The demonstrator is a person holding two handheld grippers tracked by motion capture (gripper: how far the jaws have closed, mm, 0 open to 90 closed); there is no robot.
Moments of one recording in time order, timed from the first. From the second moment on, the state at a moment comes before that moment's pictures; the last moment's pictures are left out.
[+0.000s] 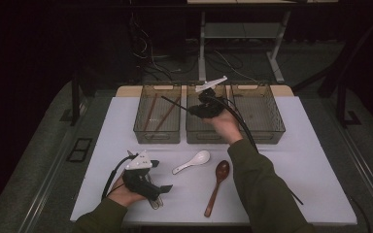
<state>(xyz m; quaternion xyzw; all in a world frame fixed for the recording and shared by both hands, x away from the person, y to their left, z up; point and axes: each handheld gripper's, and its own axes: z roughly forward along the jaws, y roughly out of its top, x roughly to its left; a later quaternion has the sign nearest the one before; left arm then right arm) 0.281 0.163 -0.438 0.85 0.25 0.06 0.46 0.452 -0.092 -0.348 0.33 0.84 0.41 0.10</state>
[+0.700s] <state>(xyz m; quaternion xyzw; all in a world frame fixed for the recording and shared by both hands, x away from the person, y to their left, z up) 0.280 0.162 -0.438 0.85 0.25 0.06 0.46 0.487 -0.007 -0.372 0.35 0.86 0.35 0.10</state>
